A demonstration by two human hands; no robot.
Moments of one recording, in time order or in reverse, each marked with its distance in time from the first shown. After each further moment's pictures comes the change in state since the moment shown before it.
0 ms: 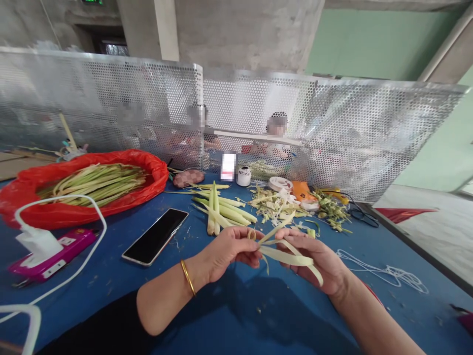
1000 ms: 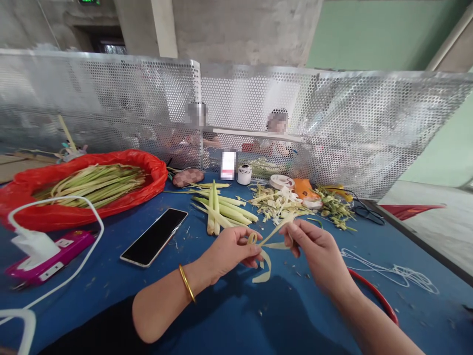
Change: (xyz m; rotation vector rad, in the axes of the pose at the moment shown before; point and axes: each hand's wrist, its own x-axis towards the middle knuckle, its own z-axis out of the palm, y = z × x) left_hand 0.004 -0.006 0.001 0.231 0.094 -0.009; right_hand -0.002 0.002 0.018 -0.775 0.371 -0.521
